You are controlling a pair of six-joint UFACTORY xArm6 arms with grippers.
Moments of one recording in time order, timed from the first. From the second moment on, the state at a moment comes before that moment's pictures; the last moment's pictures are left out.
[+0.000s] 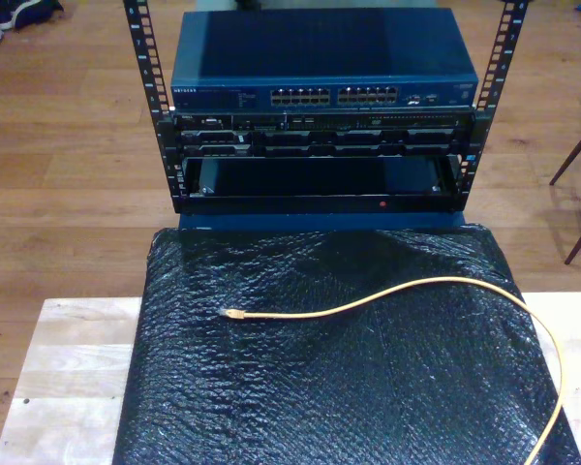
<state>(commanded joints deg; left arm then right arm) 48.1 -24.8 -32.7 -8.7 87.0 -212.5 -58.6 -20.5 -51.0 24.0 99.2 -130.3</state>
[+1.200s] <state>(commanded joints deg) 32.7 -19.5 -34.3 -15.9 87.0 -229.1 -30.5 -16.6 -51.7 35.0 91.6 -114.9</state>
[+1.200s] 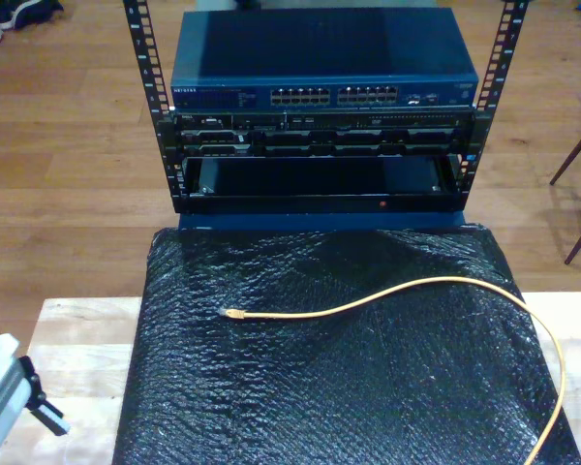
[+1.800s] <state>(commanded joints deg) 31.7 -19.5 -38.6 -15.9 87.0 -235.3 -3.2 -14.8 -51.5 32.8 77.6 -100.0</state>
